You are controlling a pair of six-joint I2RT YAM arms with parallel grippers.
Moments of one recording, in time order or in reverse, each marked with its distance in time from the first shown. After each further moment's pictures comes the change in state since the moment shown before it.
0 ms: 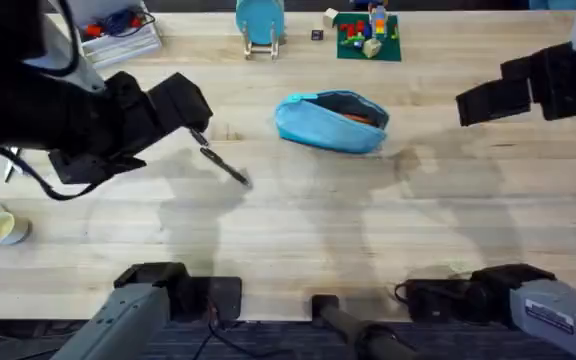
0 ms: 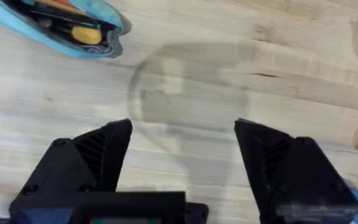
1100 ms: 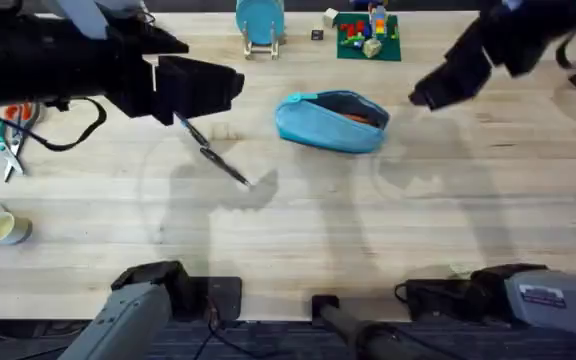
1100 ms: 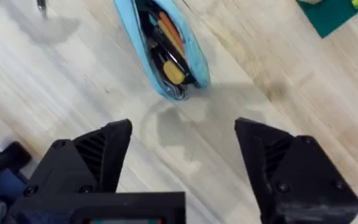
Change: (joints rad) left arm 0.116 -0.001 0.000 0.345 0.632 0.931; right arm 0.000 0.272 0.185 0.046 -0.419 -0.562
